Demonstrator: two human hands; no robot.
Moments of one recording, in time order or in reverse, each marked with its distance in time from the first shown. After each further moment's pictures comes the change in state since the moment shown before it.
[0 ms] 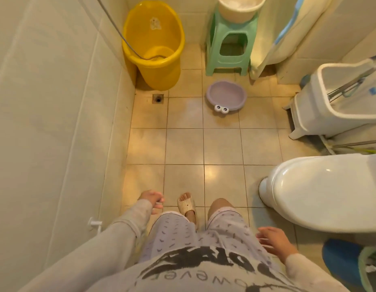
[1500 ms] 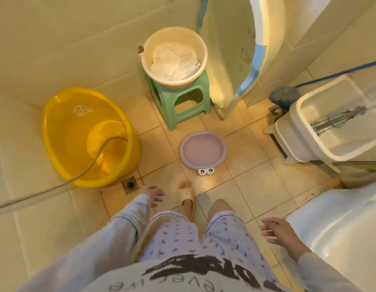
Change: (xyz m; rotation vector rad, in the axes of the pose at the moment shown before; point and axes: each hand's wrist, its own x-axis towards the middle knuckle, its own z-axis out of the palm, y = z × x) left_hand 0.230 0.642 0.030 0.425 -0.114 0.132; right_hand 0.149 -0.507 -0.011 0.339 0.124 0.137
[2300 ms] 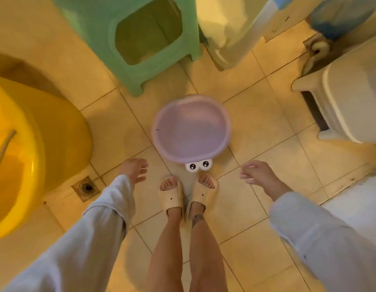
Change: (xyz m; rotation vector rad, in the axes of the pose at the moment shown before) left_hand 0.372 0.063 0.128 -0.075 0.041 -0.187; right_hand 0.393 -0.125 0.111 -0.079 -0.036 0.080
